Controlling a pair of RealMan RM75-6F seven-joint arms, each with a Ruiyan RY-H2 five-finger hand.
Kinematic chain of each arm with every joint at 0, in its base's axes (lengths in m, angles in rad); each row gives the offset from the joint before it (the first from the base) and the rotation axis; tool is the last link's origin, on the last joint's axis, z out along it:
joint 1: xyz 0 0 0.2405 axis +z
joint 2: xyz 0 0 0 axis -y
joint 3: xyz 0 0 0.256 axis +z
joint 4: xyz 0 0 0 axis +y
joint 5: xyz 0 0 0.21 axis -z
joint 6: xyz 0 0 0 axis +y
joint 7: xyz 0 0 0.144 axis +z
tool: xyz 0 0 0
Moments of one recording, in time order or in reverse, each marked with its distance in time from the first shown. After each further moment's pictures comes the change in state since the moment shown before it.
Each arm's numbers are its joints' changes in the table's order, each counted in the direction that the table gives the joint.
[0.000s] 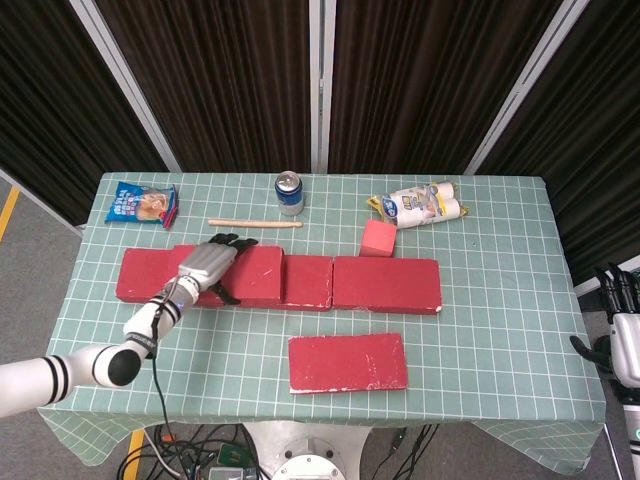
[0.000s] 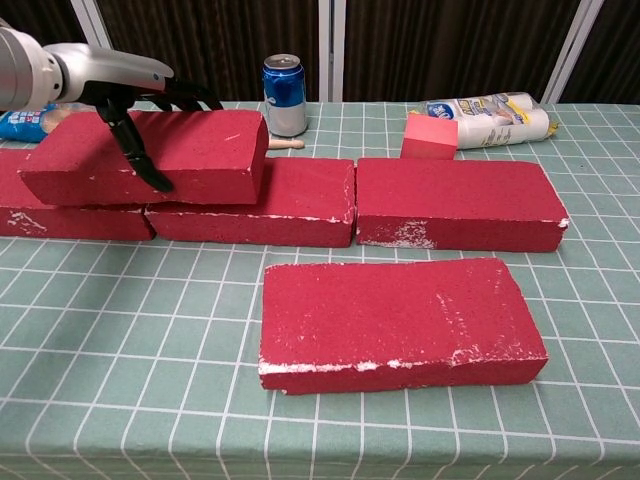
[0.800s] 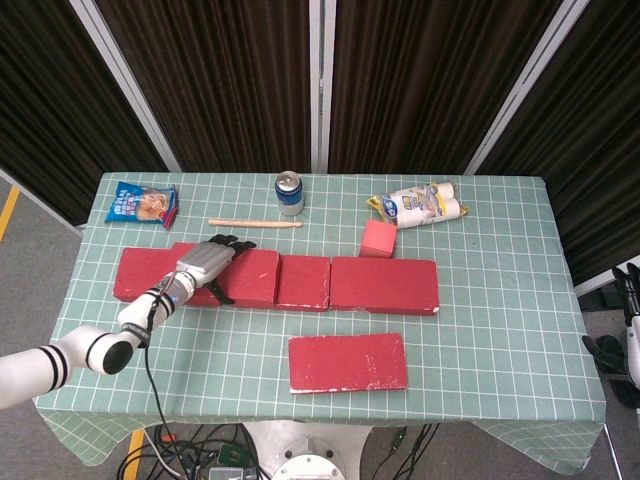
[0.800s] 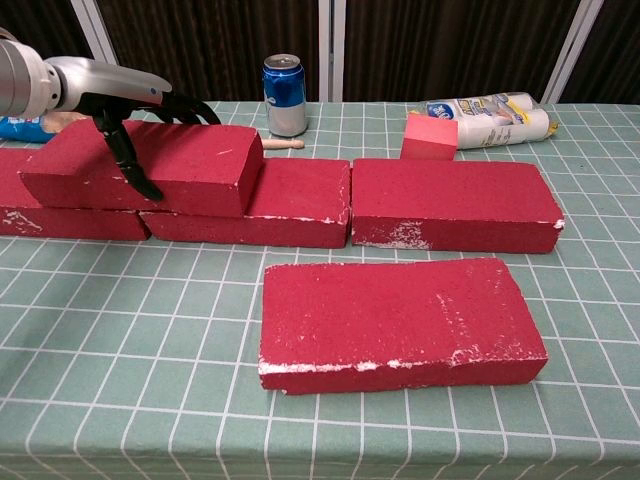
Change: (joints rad) left arm 0.000 0.009 0.022 0.140 -0.265 -0.125 -0.243; right arm -0.021 -0.007 0.008 0.023 -0.003 0.035 0.057
